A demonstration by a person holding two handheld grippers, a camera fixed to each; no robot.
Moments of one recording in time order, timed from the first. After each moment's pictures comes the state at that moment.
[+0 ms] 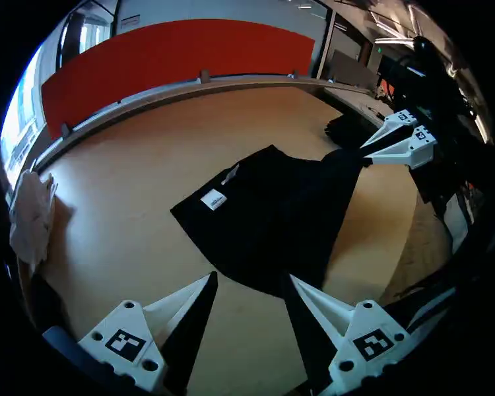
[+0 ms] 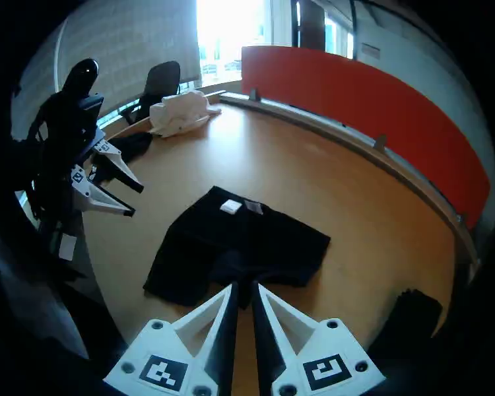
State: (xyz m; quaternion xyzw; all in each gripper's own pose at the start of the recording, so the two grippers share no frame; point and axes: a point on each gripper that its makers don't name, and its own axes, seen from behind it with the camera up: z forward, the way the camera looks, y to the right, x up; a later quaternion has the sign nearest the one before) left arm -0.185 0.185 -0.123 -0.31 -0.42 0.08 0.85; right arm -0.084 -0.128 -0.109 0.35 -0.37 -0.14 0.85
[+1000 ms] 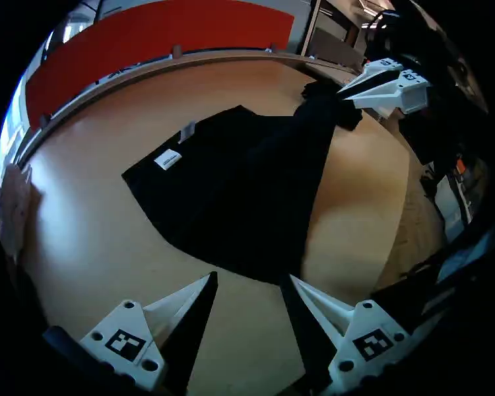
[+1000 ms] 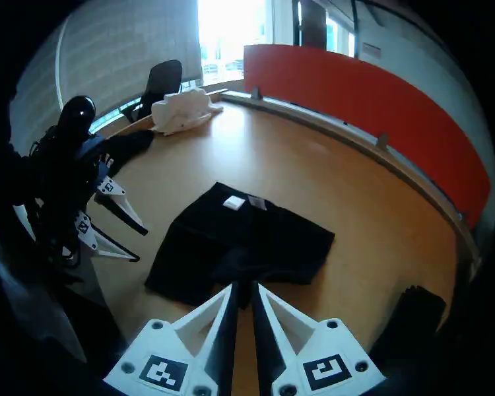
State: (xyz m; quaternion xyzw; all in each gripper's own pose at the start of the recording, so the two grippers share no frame) left arm -0.254 0.229 -0.176 -0.35 -0.45 0.09 0.82; right arm -0.091 -0.128 -0.117 0.35 -0.37 -0.14 0.85
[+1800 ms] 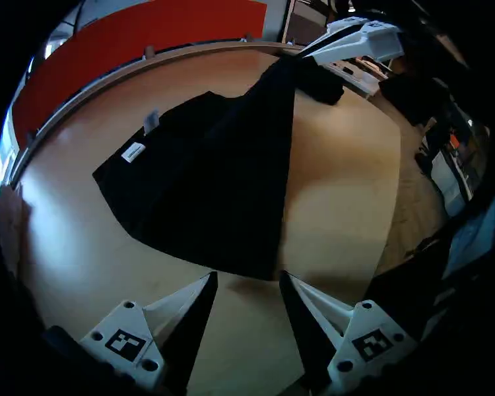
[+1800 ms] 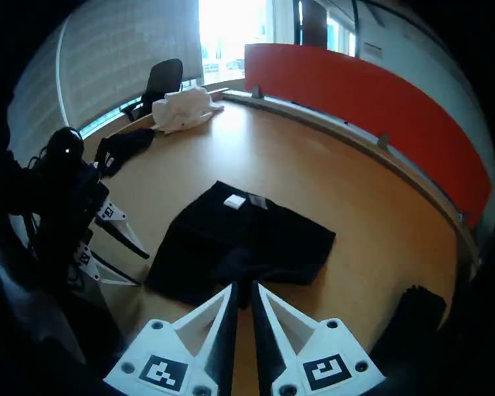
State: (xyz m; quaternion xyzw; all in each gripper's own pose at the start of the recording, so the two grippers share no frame) left arm -0.285 0.251 -0.206 -0.38 -0.44 0.14 0.80; right arm -0.094 -0.130 -0.117 0.35 -0.37 -0.14 0.85
